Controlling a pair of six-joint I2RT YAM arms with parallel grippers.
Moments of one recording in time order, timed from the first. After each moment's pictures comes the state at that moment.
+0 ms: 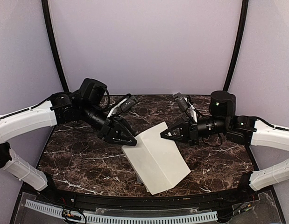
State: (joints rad) left arm -0.86 1.37 1.22 -0.50 1.00 -0.11; right arm 0.91 1.11 0.85 0.03 -0.71 0.37
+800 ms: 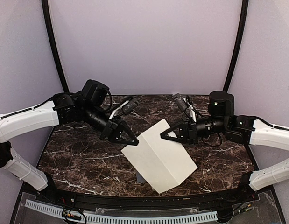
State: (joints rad) left arm -0.86 1.39 1.22 -0.52 0.97 -0.07; right arm 0.90 1.12 0.85 0.02 -0.72 0.39
